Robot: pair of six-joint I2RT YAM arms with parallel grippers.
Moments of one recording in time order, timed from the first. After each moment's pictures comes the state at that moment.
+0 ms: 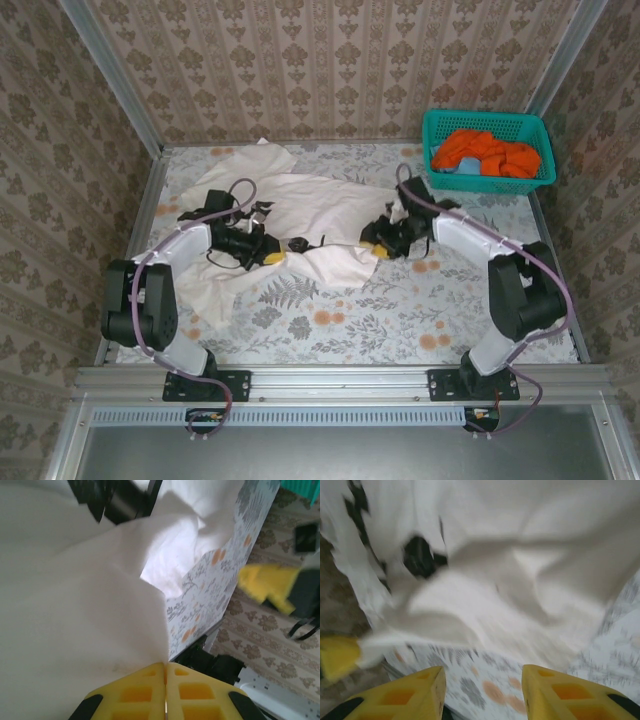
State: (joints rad) left arm -0.20 1.57 0.98 -0.68 0.93 -0.58; right arm 0.34 1.64 1.07 -0.56 -0.58 0.76
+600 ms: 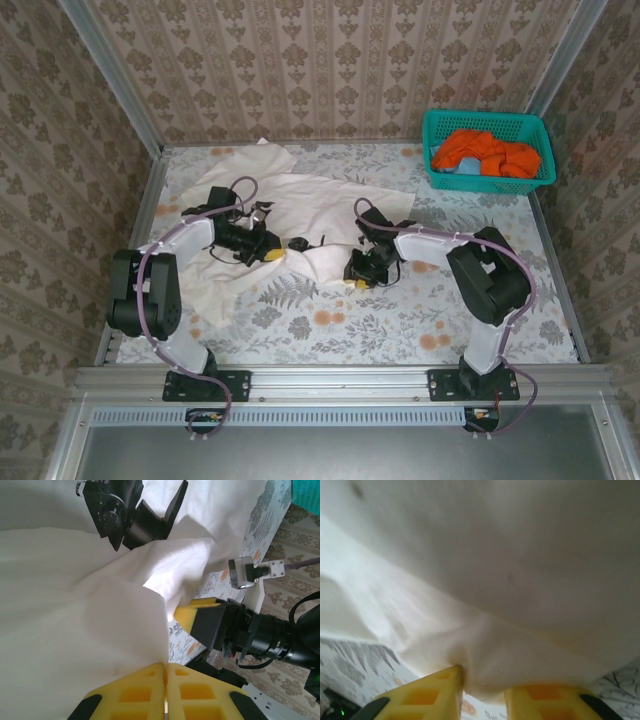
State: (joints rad) left arm -0.20 1.64 1.02 -0.67 0.89 -0.59; right arm 0.54 1.84 1.07 -0.52 -0.40 0.81
